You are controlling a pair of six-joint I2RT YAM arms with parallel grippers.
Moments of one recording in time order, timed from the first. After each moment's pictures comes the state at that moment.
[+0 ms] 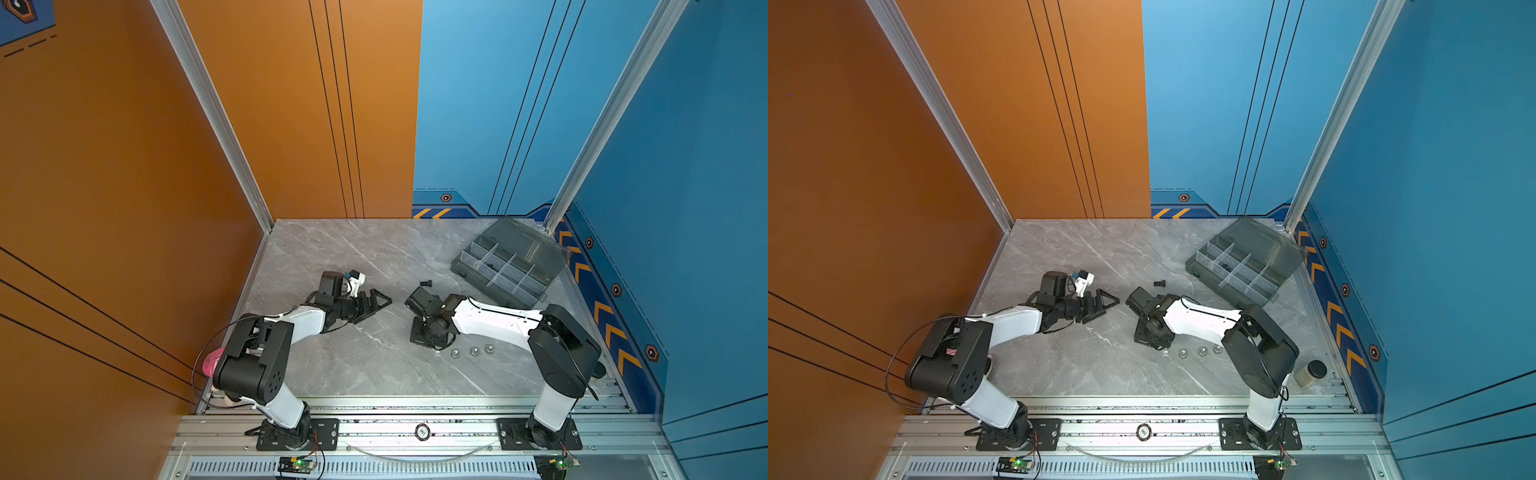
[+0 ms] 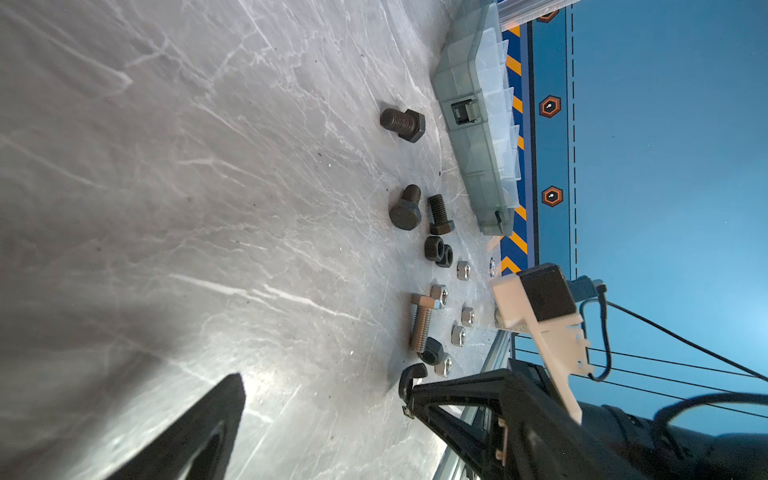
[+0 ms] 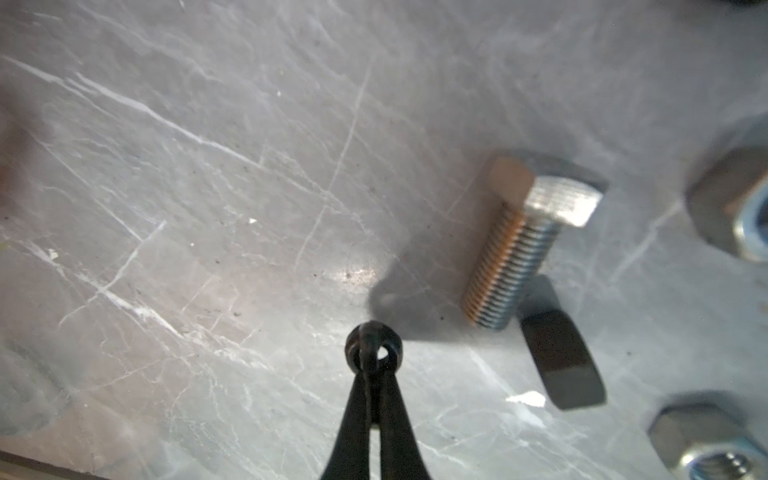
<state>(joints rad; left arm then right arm) -0.23 1.60 0.70 0.15 0.77 -0.67 0.85 1.78 1.16 -0.66 -0.06 1.04</state>
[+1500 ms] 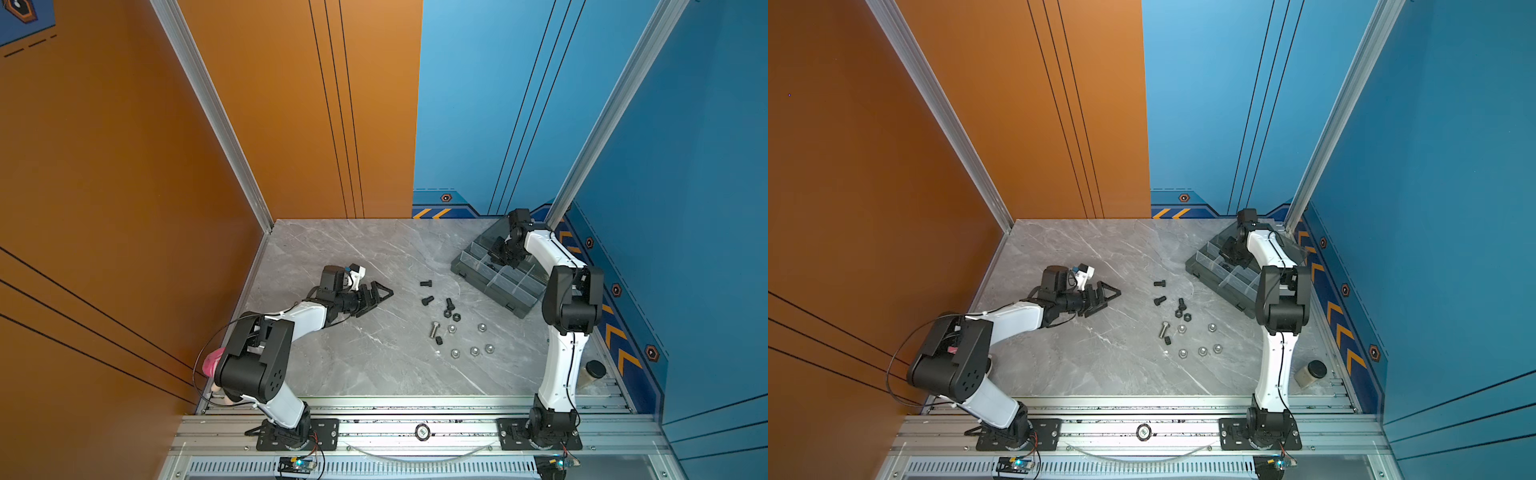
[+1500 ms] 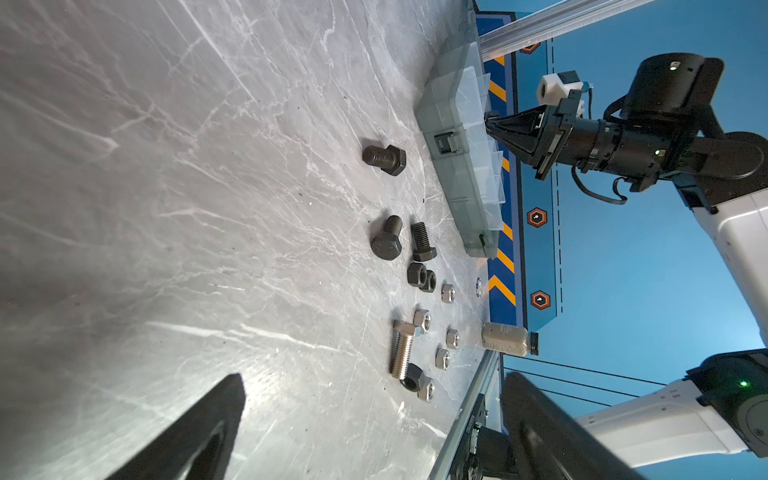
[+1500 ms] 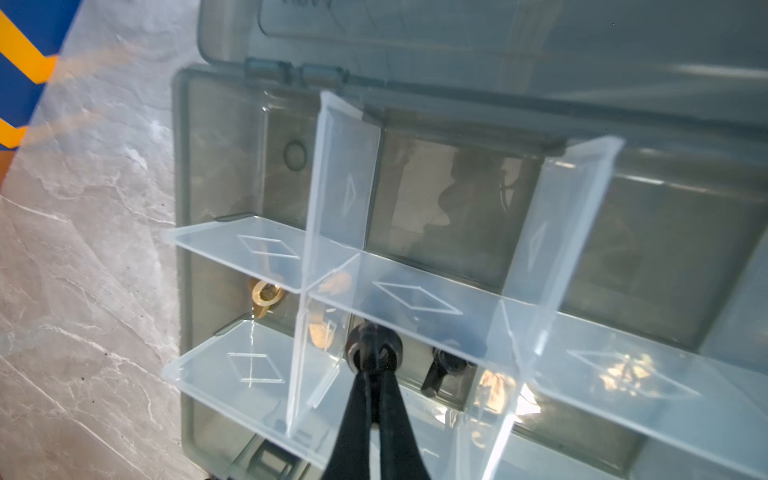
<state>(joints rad) -0.24 1.61 0.75 0.17 0.75 -0.74 -0.03 2.19 1.84 -0.84 -0.17 0.62</state>
